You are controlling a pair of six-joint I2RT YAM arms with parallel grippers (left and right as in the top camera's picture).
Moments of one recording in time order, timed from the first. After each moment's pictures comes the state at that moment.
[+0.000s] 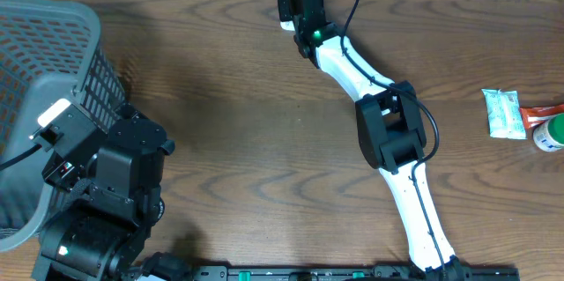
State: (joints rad) left arm -0.38 0.84 1.20 -1.07 -0.92 -0.77; right arm 0.44 2.61 2.17 0.03 0.27 0.12
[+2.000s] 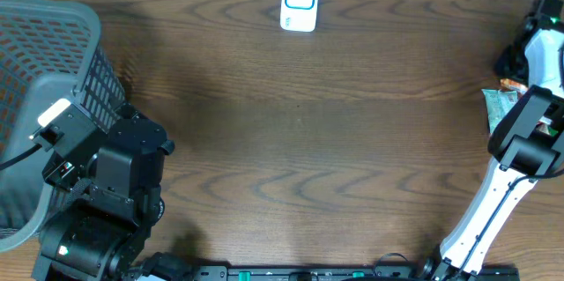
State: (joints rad) left arm -0.38 0.84 1.20 -1.07 -0.92 -0.77; right arm -0.44 2.50 2.15 -0.98 0.36 0.18
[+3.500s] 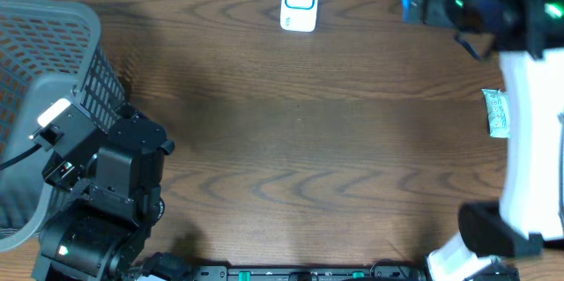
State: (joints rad) left arm -0.38 0.84 1.20 -1.07 -0.92 -0.77; right arm 0.13 1.75 2.37 -1.46 0.04 0.25
